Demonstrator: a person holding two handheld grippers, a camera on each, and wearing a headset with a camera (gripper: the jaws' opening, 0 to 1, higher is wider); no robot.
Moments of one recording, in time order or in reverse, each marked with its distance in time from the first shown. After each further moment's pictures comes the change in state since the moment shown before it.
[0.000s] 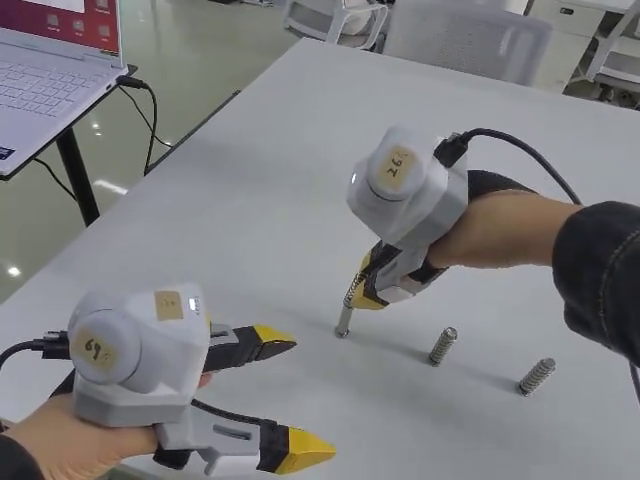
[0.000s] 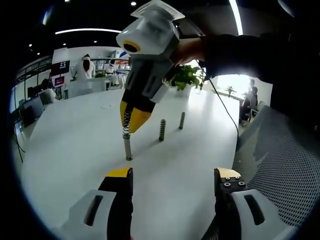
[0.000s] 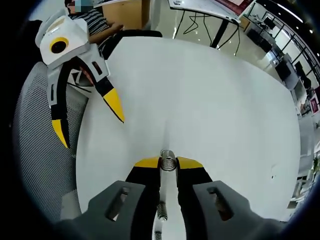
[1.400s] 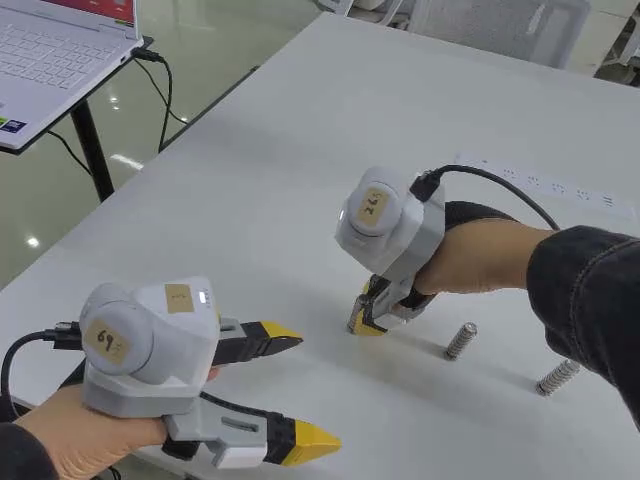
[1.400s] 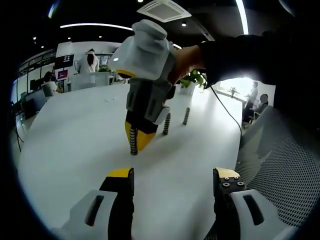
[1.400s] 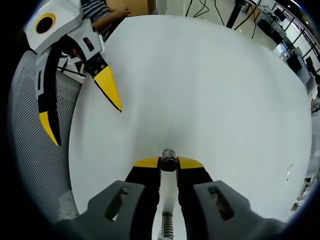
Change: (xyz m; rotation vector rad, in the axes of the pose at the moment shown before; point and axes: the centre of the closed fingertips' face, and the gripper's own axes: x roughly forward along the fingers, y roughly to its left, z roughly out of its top) left arm 0.005 0.009 -0.013 -0.047 0.015 0.014; right arm 0.050 0.015 -0.021 -0.001 0.095 0.095
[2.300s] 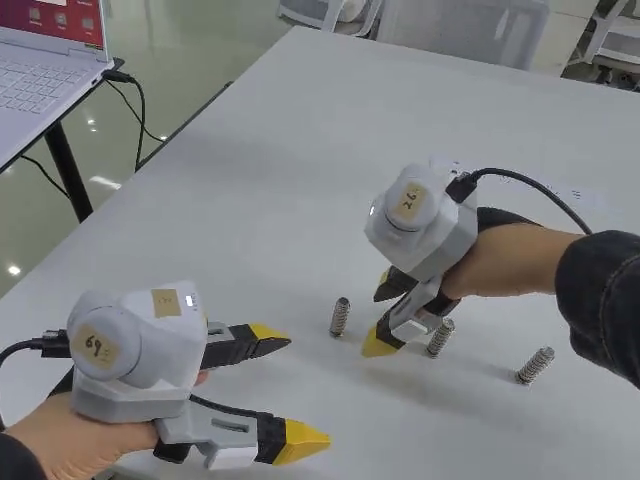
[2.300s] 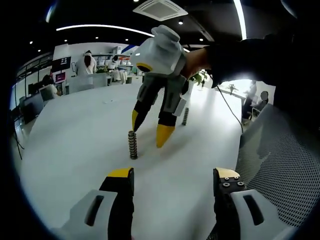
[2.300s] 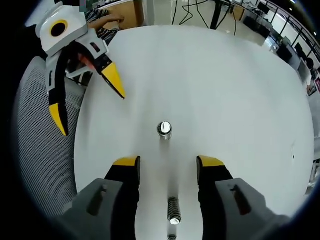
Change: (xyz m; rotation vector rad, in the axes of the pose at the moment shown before) left arm 0.004 -0.001 0.008 0.033 0.018 -0.007; right arm -0.027 -0.001 -0.029 0.127 -0.114 -0.022
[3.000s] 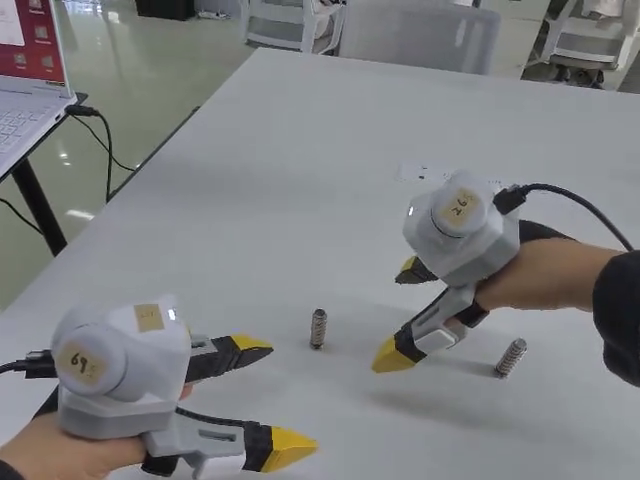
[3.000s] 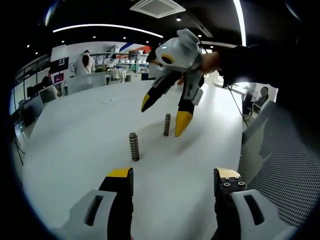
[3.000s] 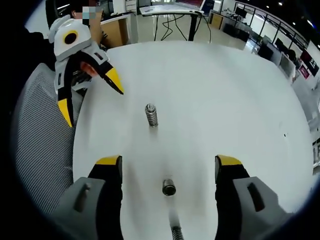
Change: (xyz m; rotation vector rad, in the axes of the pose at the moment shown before) left arm 0.003 0.005 0.001 0.021 0.032 0.003; right arm -0.034 -0.012 -0.027 0.112 -0.168 -0.117
